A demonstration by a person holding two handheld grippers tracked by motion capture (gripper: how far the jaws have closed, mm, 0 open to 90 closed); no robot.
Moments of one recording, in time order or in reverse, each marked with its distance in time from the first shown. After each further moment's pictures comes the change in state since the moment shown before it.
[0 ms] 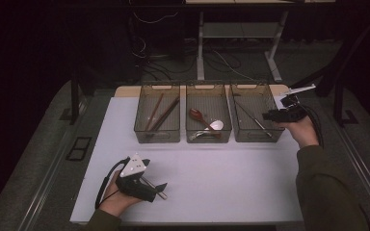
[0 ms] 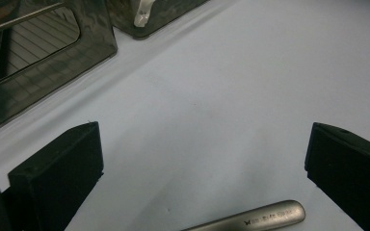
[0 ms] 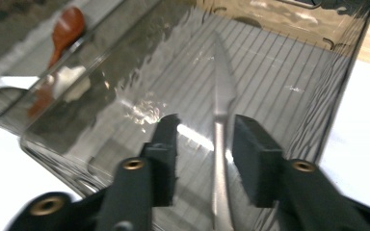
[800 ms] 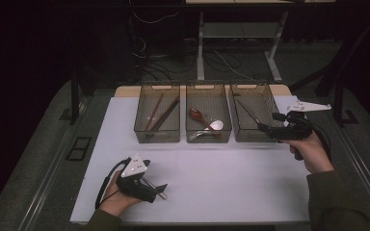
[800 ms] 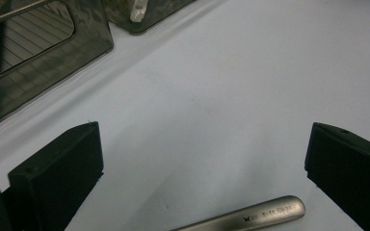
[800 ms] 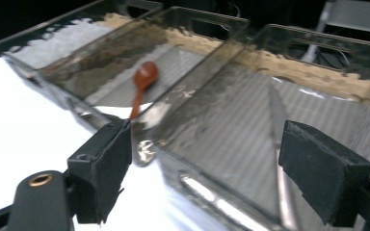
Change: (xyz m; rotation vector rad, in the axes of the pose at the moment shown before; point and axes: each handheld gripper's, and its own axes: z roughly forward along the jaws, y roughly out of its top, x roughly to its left) left arm 0.000 -0.001 0.002 0.018 -0.007 0.012; right arm 0.058 -0.039 -0.043 -0.263 0.081 -0.076
